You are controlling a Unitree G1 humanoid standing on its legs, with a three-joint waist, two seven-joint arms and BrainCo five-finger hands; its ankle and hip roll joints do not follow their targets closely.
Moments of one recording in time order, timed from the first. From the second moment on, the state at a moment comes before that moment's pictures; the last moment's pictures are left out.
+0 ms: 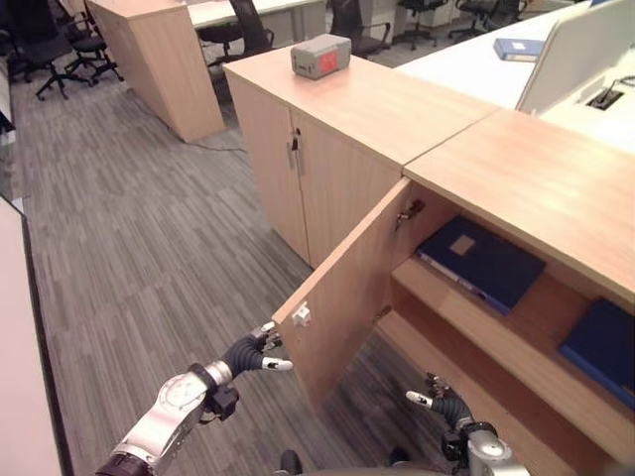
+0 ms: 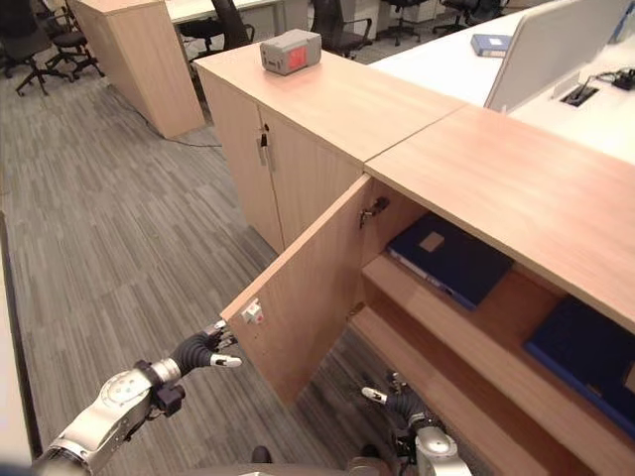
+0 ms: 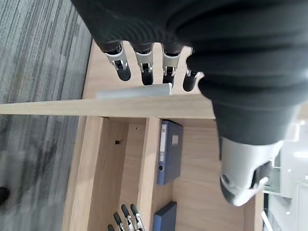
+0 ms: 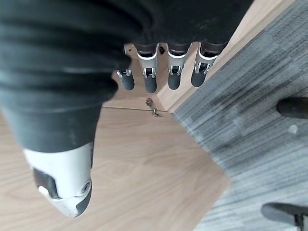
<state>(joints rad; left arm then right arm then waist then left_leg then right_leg) 0.08 0.62 -0.38 0.15 -0.43 -0.09 -0.37 0.07 -0.30 0.20 0.75 0.24 -0.07 0.04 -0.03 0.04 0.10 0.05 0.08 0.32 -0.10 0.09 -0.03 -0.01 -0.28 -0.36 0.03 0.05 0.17</state>
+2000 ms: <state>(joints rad) -0.60 0.60 -0.23 0.98 -0.42 -0.13 -0.01 0.14 -0.32 0.24 0.83 0.22 -0.04 0.05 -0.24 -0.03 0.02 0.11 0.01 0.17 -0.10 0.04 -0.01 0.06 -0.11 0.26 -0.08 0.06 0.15</state>
